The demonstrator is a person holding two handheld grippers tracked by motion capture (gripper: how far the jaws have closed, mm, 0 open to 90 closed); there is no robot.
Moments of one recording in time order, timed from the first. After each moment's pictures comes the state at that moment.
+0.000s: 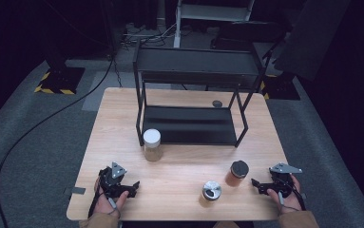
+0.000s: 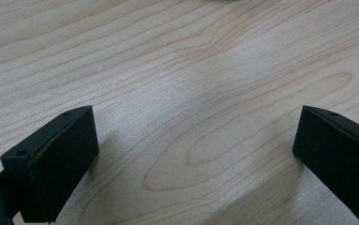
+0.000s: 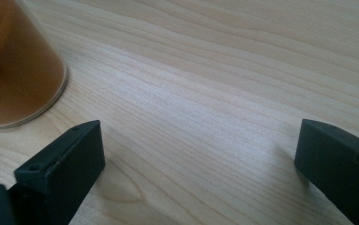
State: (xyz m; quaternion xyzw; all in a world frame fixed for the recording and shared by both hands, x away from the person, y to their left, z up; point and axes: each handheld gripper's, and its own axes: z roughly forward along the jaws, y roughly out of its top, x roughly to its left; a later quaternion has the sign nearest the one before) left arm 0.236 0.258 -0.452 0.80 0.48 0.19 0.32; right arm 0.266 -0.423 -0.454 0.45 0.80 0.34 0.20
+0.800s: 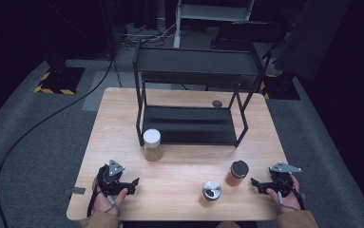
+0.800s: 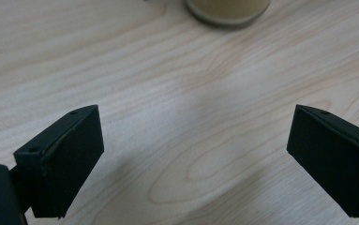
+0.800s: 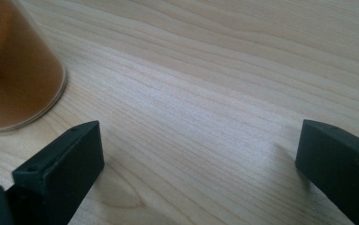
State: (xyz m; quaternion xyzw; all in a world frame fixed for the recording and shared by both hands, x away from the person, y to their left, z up) left arm 0.232 0.264 -0.440 0.78 0.48 0.20 0.36; right arm 0.268 -0.422 -0.454 0.45 0.80 0.34 0.20
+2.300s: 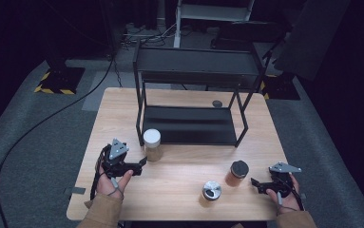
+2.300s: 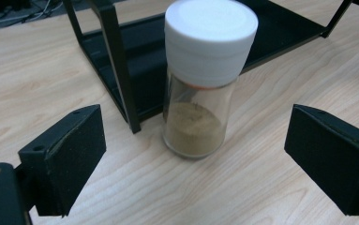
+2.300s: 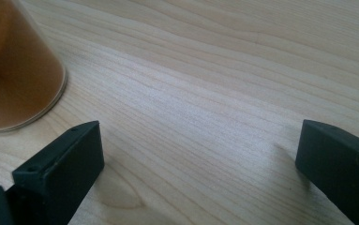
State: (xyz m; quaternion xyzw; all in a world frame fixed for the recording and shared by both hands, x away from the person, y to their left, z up) left arm 0.251 0.257 -0.390 0.76 0.43 0.23 0.44; right arm 0.268 -0.422 -0.454 0.45 0.80 0.34 0.20
